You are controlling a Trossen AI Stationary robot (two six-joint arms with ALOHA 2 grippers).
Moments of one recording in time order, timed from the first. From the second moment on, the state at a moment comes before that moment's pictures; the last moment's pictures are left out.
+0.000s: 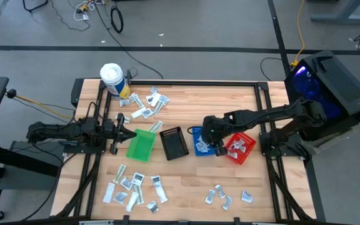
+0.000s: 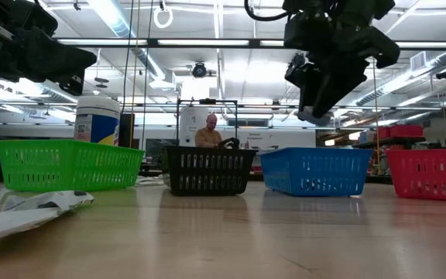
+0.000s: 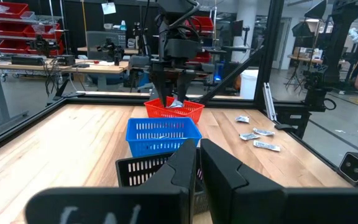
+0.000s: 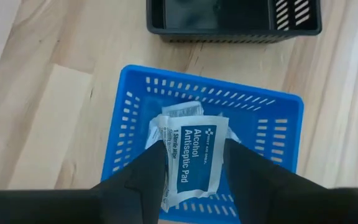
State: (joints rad) left arm -0.04 0.01 0.01 0.05 0.00 -0.07; right arm 0.03 1.49 1.05 -0.67 -0.04 -0.28
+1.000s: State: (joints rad) left arm -0.04 0.01 0.01 0.05 0.00 -0.07; right arm 0.01 1.67 1.05 -0.65 -0.04 -0.31
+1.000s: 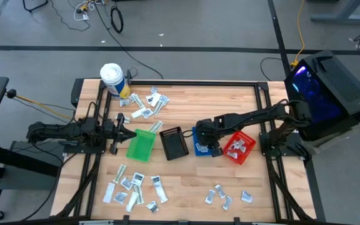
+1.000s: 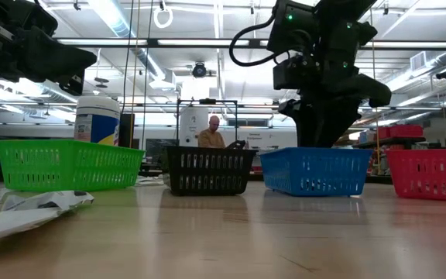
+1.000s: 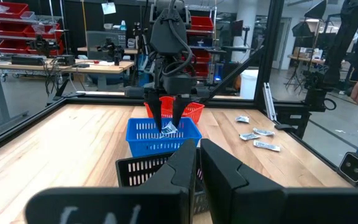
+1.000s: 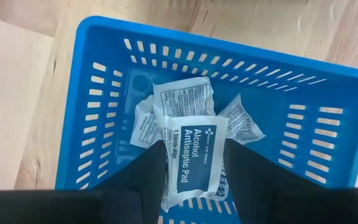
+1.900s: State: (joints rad) left arm -0.04 0.01 0.01 0.05 0.00 -0.07; right arm 0.09 1.58 1.09 -0.76 0.02 -0.30
